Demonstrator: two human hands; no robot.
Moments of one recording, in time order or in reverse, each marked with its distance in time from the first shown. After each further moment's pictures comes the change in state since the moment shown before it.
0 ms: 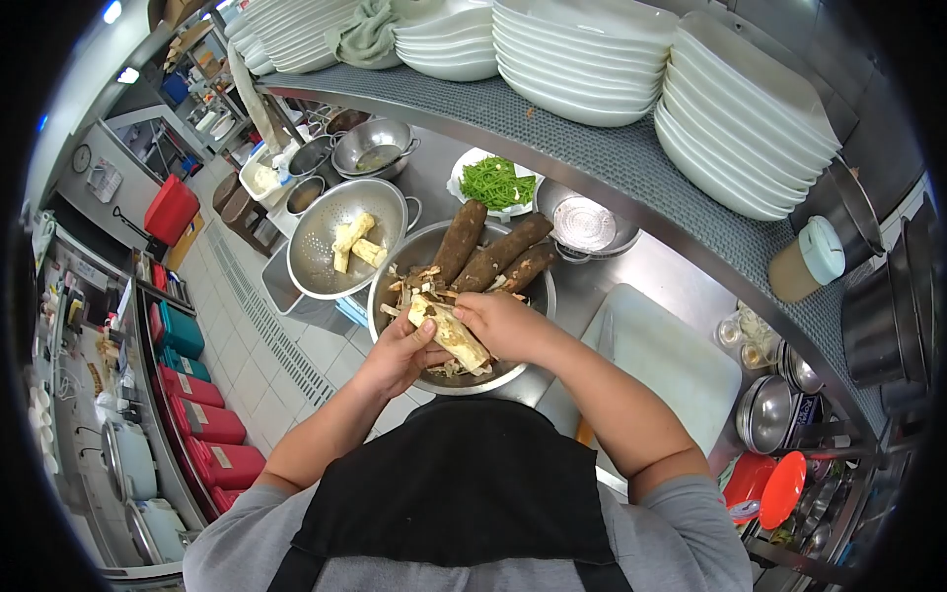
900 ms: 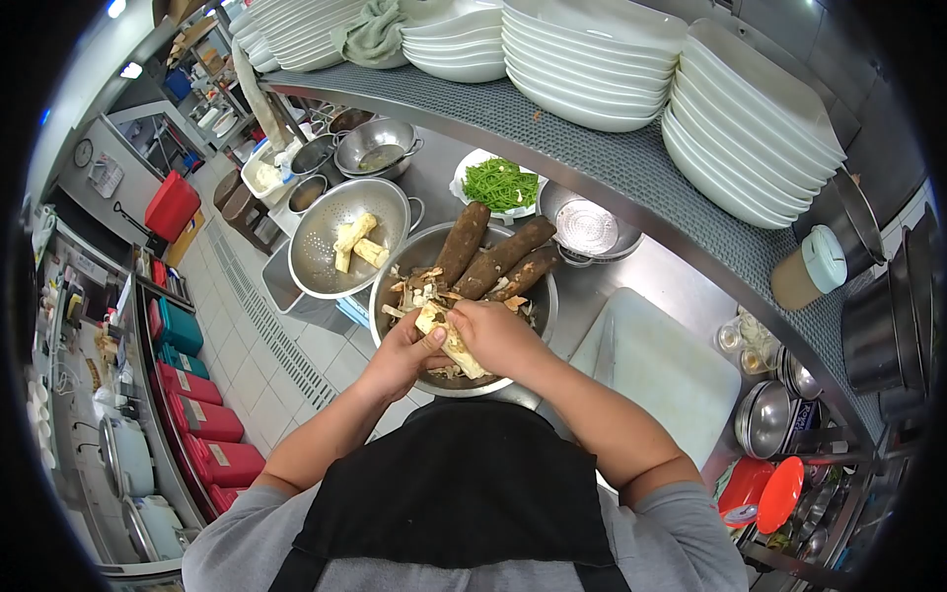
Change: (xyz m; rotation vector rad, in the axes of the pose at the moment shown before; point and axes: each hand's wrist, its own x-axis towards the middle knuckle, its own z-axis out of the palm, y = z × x) left_hand -0.002 -0.003 0.001 0.151 0.066 -0.014; right_hand 0.000 -0.007 0.023 -0.106 0.152 0.054
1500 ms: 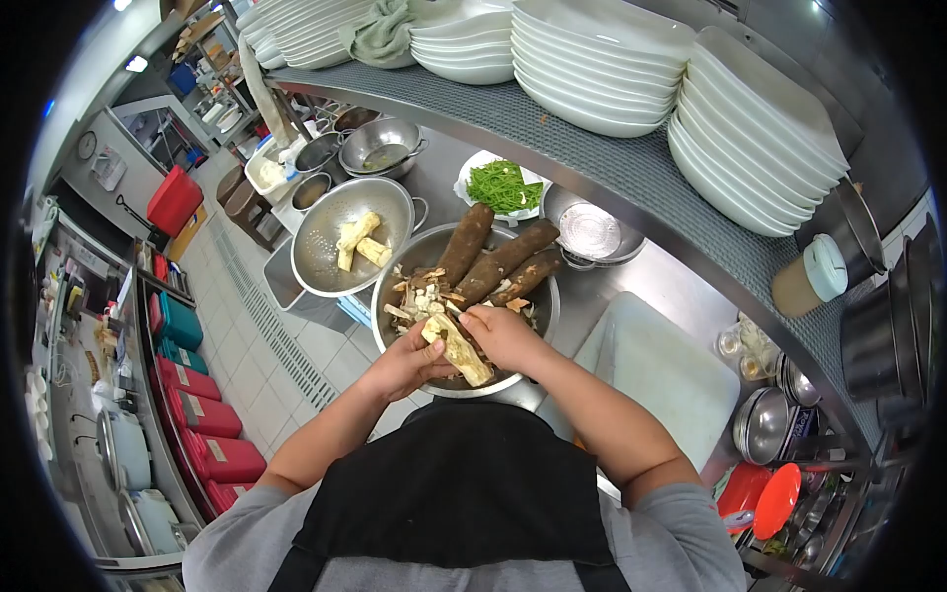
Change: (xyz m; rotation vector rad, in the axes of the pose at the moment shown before) left_hand 0.003 -0.022 -0.023 -0.096 -0.148 -0.091; right_hand 0.005 0.035 0.011 0.263 -0.225 0.266
